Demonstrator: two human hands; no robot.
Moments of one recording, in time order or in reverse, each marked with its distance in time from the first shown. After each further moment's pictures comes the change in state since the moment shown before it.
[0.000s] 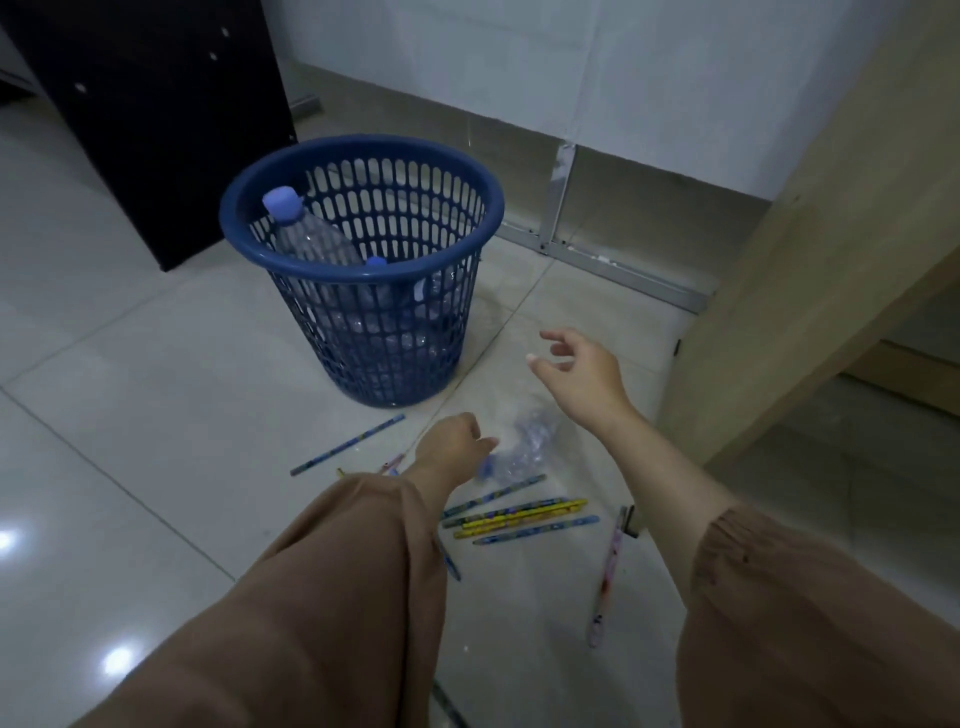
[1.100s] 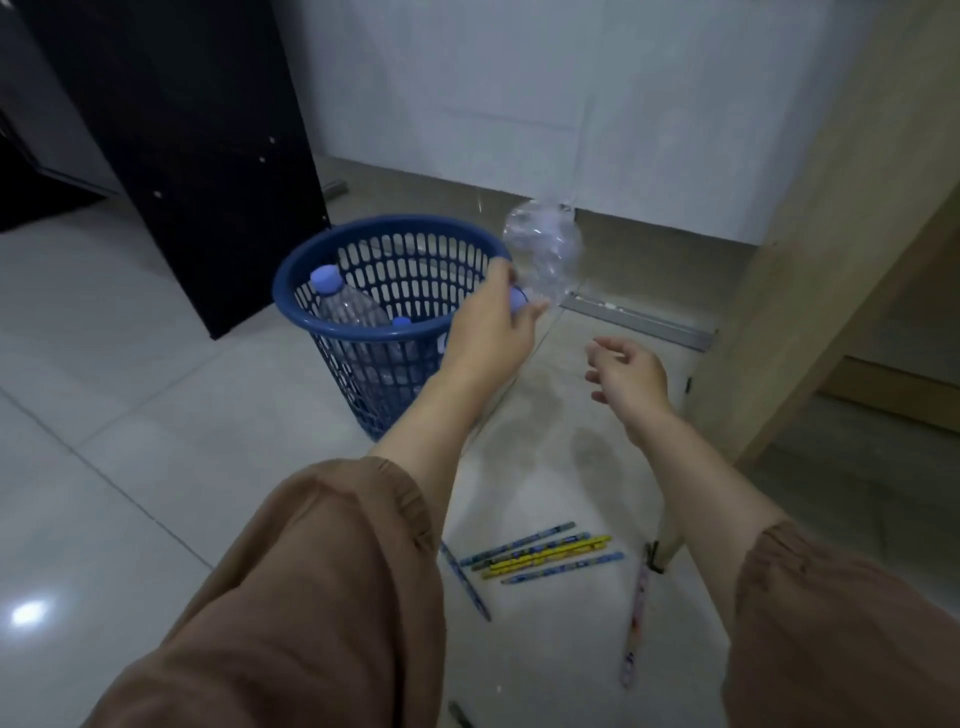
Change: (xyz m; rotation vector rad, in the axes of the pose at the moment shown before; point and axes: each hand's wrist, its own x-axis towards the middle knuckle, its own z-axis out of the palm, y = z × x) left_hand -0.038 0.116 -0.147 -0.320 0.505 0.516; right_hand 0.003 -0.035 -0.038 0.424 0.218 0.219
